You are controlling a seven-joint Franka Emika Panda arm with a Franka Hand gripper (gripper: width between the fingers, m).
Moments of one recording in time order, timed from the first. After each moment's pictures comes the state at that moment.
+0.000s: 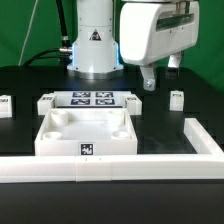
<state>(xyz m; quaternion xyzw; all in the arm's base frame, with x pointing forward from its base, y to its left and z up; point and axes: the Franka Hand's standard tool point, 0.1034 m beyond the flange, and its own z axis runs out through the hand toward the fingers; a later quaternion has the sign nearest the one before) 0.589 0.082 0.117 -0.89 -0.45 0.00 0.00</state>
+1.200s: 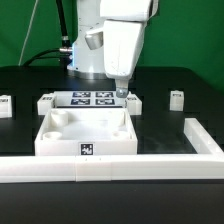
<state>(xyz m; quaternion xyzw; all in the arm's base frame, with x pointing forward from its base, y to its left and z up) 0.553 0.028 0.098 -0.78 -0.62 0.03 0.01</state>
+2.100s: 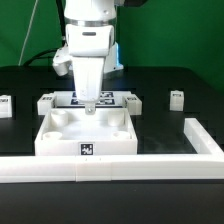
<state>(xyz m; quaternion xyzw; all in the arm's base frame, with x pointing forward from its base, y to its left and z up) 0.473 -0.027 0.041 -0.72 -0.69 0.04 0.04</state>
